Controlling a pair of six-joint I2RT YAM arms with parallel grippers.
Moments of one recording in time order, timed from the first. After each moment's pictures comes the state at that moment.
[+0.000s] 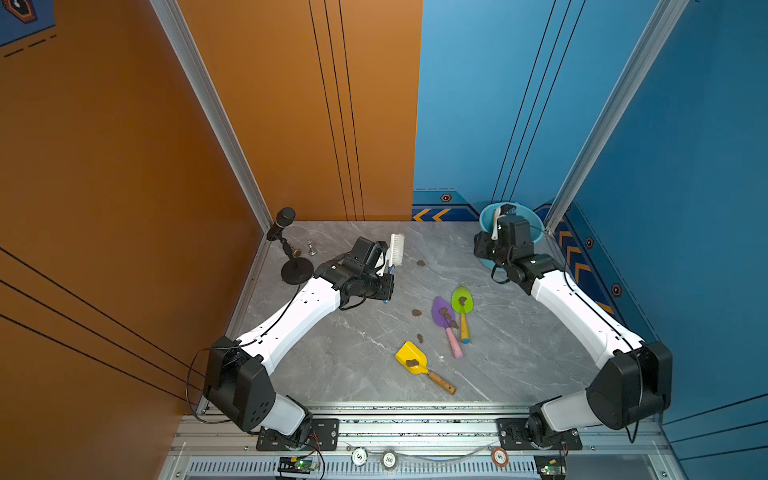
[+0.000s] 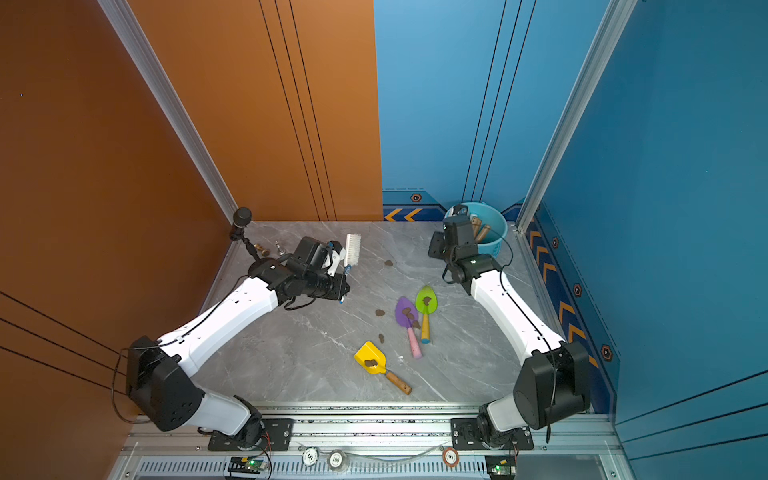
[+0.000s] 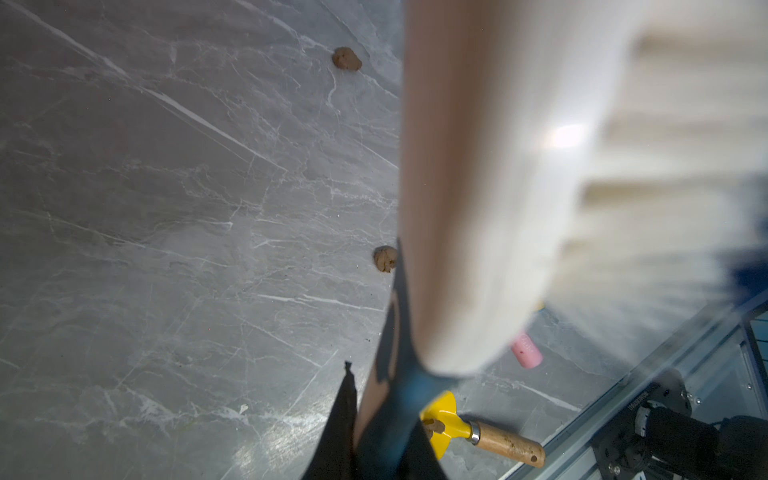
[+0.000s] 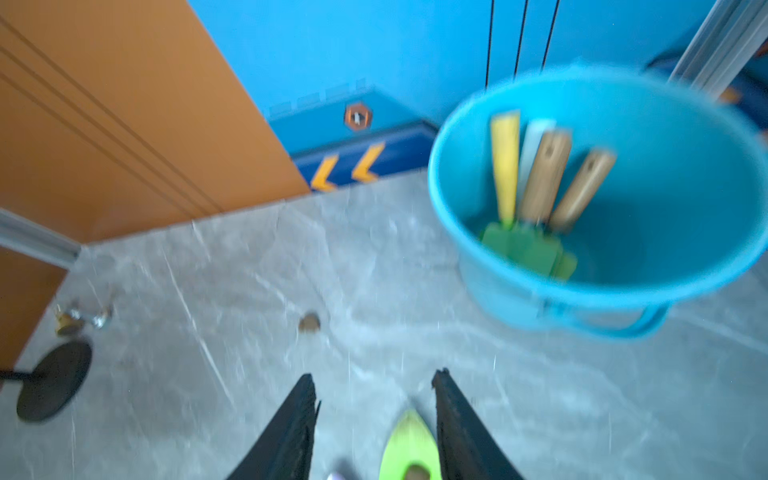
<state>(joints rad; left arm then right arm) -0.56 1.48 1.29 -0.74 0.15 -0.36 0.34 1.43 1.20 -0.39 0.18 0.44</state>
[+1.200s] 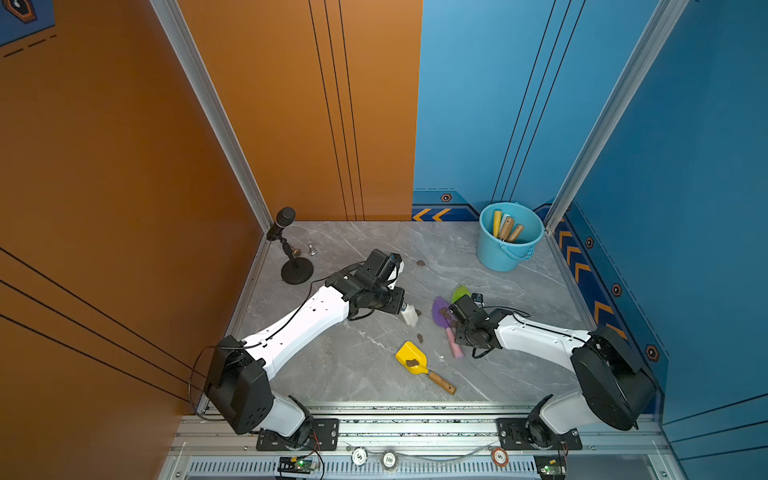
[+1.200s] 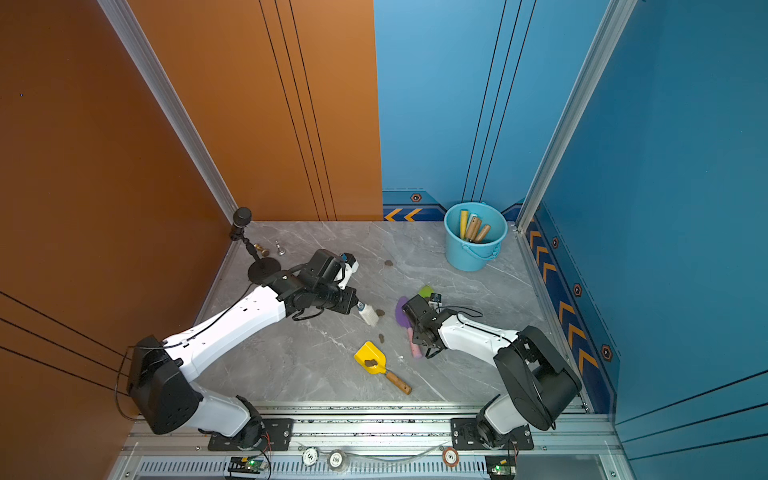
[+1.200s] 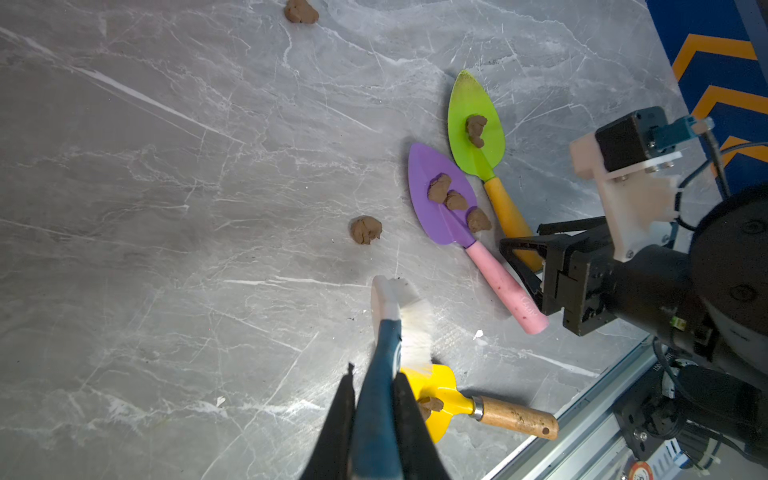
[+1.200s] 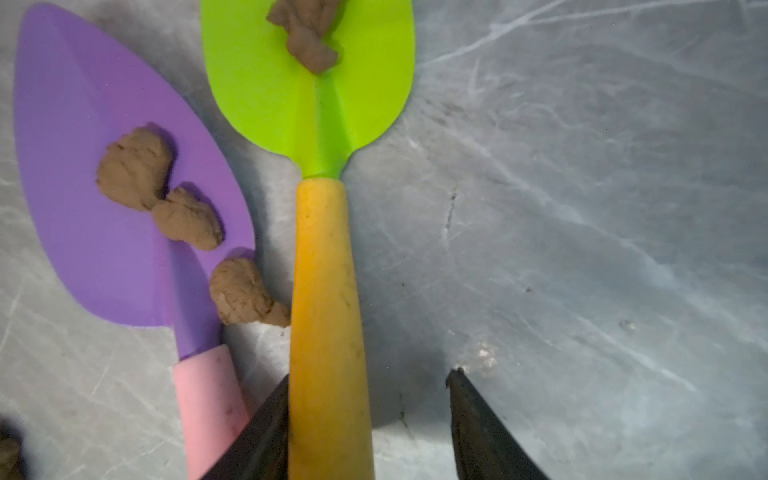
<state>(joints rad) -0.66 1.48 1.26 -0.73 0.10 -0.33 0.64 1.50 0.75 -0.52 0.28 0.79</state>
